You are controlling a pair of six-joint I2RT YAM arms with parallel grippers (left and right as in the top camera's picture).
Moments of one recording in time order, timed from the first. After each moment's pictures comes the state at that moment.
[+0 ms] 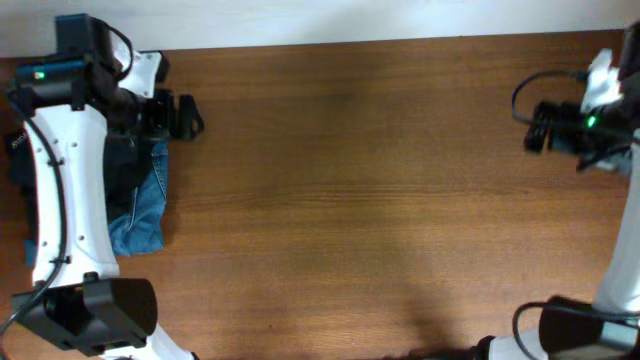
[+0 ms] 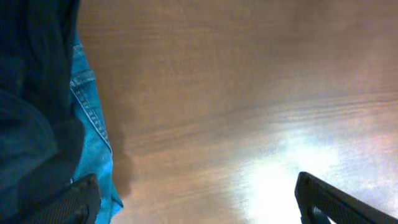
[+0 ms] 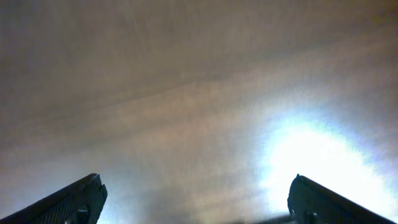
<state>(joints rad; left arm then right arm) 0.09 1.85 2.06 -1.45 0.27 0.14 -0.30 1.65 2.02 -1.68 -0.05 0.03</state>
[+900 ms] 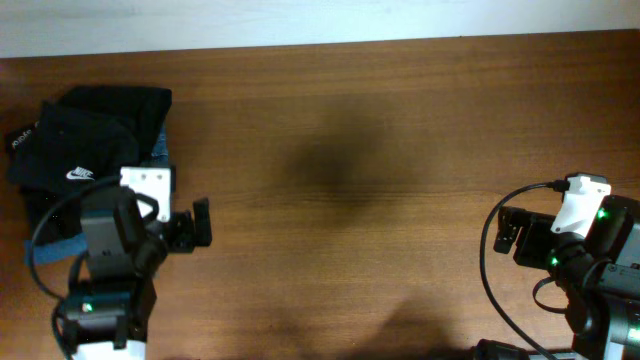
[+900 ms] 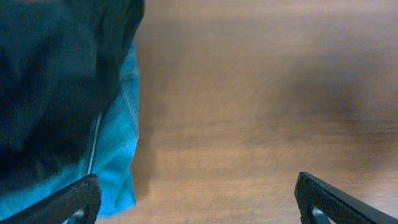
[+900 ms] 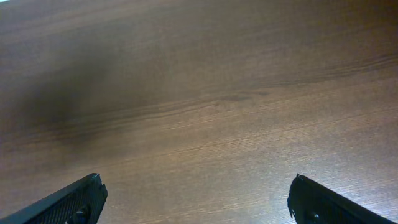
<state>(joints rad) 0.05 0.87 0.86 -0.72 0.07 0.05 -0.30 0.79 1.10 -1.12 -0.13 0.00</state>
